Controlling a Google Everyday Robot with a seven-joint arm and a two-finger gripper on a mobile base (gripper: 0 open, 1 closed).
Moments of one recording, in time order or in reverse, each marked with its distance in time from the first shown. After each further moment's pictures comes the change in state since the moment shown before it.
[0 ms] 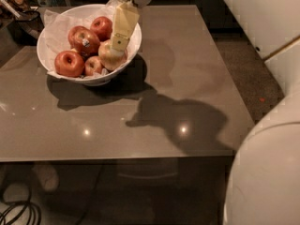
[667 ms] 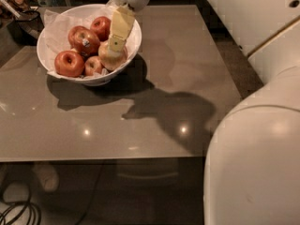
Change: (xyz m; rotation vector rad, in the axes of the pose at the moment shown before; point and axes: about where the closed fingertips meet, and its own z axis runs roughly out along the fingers) arm 0.003 -0.016 0.020 -0.018 0.031 0.075
